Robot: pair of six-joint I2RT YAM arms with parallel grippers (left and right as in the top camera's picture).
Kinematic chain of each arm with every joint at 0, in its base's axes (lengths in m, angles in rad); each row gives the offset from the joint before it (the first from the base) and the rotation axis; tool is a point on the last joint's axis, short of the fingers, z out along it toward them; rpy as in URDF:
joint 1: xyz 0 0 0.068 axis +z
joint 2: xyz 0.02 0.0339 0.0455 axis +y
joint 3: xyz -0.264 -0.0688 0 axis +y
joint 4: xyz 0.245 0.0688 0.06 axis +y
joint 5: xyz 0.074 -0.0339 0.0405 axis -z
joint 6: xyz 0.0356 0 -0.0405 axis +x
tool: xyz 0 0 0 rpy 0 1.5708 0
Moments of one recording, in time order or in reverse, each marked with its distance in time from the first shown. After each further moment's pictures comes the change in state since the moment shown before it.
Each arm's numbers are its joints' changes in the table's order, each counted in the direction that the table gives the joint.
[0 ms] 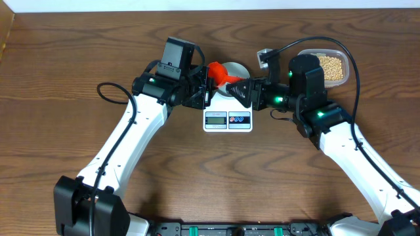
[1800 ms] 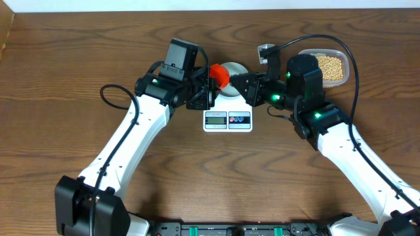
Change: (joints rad) left arm -0.022 0.000 0.000 0.007 0.000 -0.118; right arm 0.023 0.000 0.000 -0.077 0.082 0.012
